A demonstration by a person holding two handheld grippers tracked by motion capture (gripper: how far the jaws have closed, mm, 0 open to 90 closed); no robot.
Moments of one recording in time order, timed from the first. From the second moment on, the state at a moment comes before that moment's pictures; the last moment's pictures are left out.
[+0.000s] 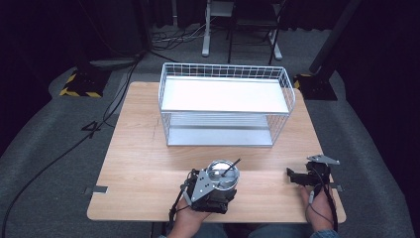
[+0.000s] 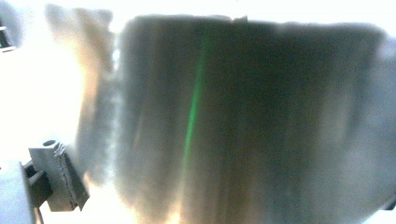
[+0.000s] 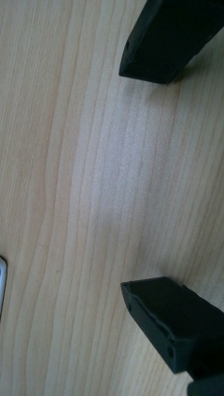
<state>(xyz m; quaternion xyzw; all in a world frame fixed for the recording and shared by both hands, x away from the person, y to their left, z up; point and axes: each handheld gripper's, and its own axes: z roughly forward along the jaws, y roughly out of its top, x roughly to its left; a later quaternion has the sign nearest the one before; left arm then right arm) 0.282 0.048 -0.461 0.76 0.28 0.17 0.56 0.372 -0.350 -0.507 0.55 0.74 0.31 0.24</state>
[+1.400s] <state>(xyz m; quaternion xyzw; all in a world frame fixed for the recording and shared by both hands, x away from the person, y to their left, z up) 0.319 0.063 -0.324 0.77 0.26 0.17 0.55 0.371 -0.348 -0.507 0.57 0.73 0.30 0.24</state>
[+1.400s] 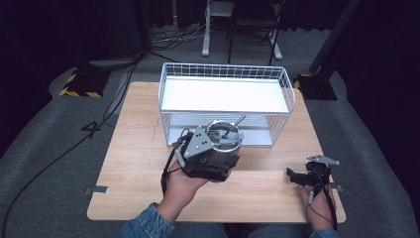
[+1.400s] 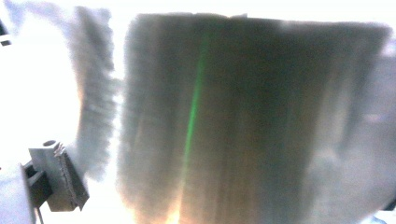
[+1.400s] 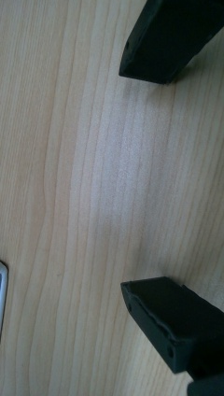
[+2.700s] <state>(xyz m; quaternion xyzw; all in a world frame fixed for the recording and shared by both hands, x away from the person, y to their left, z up) 0.406 0.057 -0.223 0.75 0.28 0.21 0.57 0.372 -0.347 -0.507 0.56 0.73 0.30 0.24</state>
